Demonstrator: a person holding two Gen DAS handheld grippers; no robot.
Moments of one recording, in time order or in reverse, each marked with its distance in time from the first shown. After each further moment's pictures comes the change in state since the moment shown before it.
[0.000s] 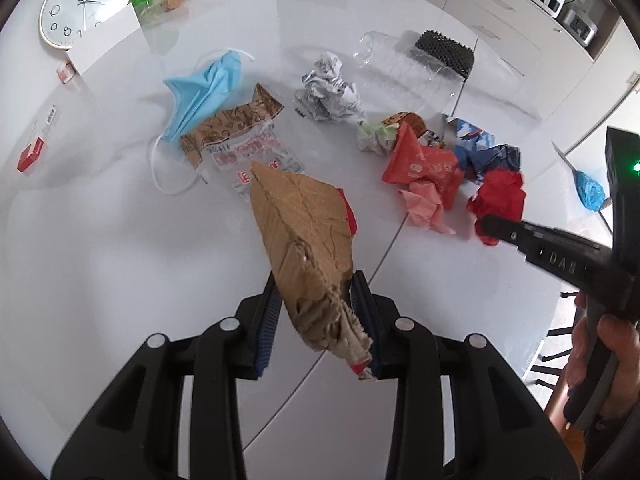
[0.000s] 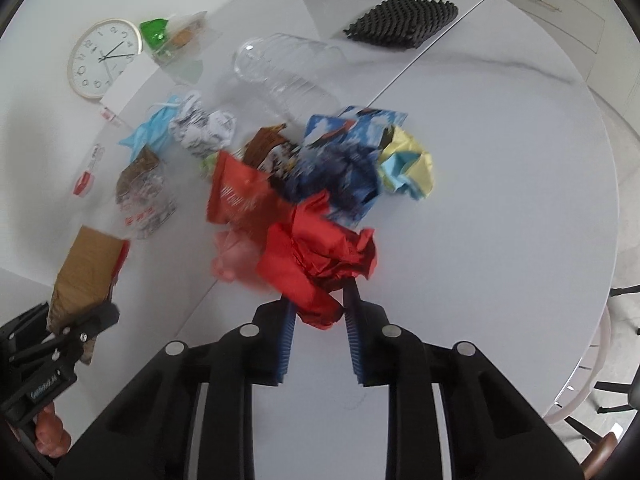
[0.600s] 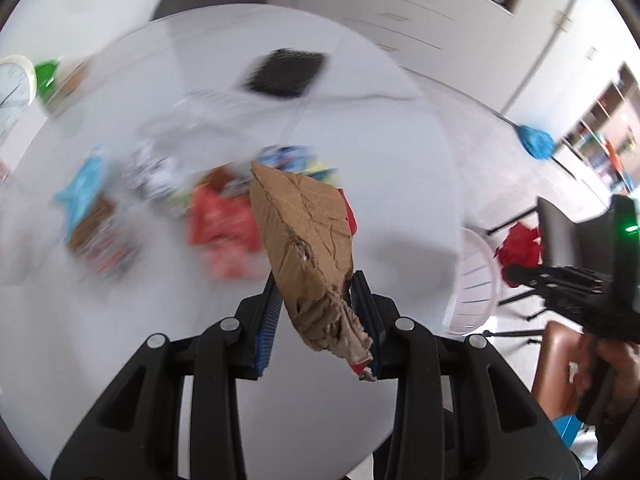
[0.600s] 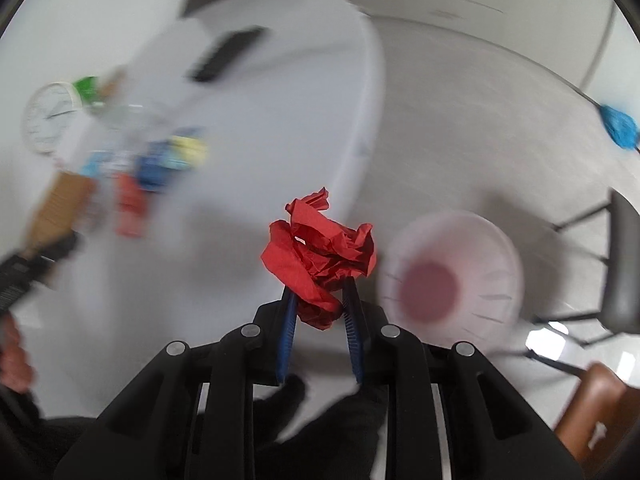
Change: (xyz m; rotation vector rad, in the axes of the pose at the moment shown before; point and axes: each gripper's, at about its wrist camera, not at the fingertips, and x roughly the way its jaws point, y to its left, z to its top) left arm -0.030 -0.160 0.021 0.273 -0.052 -0.139; right arm -0.125 -0.181 -0.088 0.242 -0.007 -0.229
